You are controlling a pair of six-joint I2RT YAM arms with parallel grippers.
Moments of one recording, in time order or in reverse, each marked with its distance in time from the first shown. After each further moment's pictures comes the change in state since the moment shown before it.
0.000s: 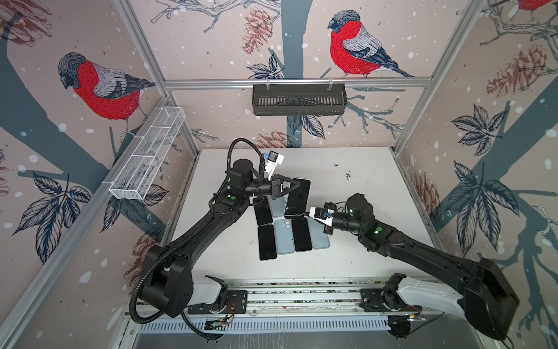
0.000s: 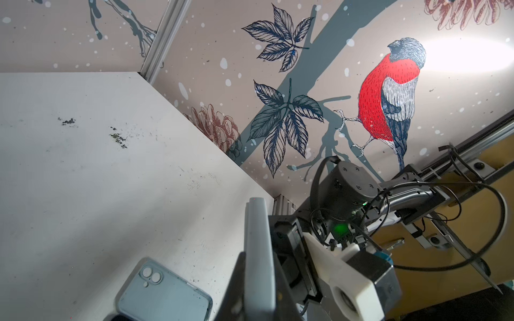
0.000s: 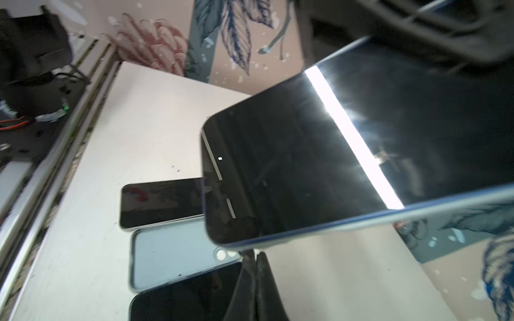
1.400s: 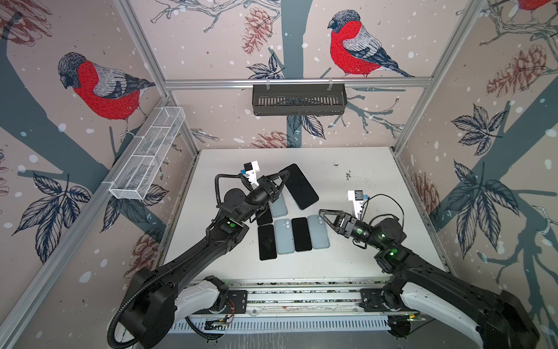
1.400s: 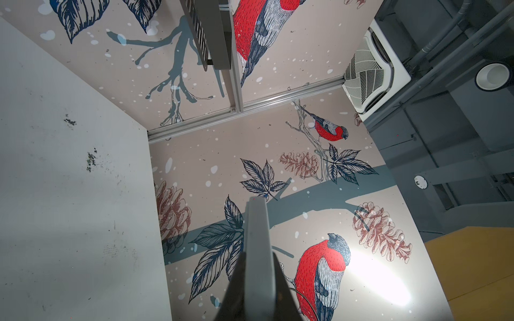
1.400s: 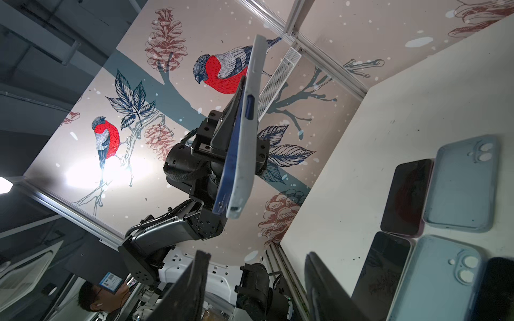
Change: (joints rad) left arm -0.140 -0.219 -0.317 0.495 -0.684 -0.852; right arm -0.023 -0.256 -0.259 0.460 -0.049 1.645
